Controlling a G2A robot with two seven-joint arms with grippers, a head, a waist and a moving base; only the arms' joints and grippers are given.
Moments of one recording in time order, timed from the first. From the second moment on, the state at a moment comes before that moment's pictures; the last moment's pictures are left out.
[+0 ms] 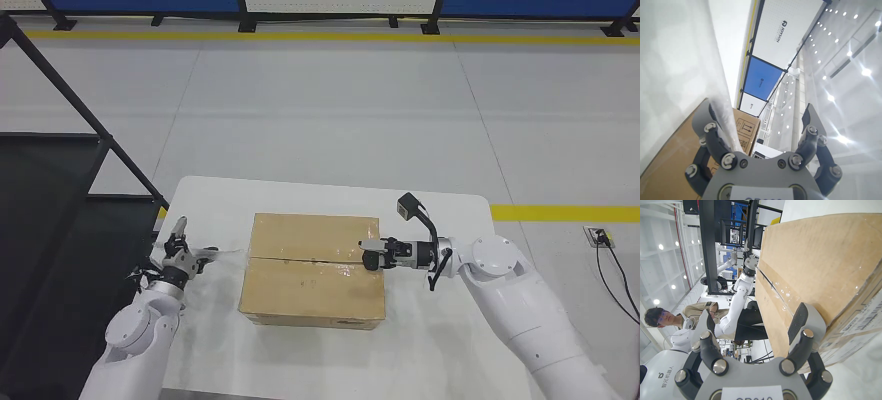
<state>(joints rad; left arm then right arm) 1.11 -1.20 -1.54 -1.30 -0.68 -0.01 -0.24 -0.57 -1.17 1.00 -1.00 0.38 -0.31 1.16</state>
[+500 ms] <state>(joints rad) 1.27 -1.19 -1.61 -1.62 -0.54 -0.12 -0.16 -0.57 -1.17 1.00 -1.00 0.38 -0.31 1.16</state>
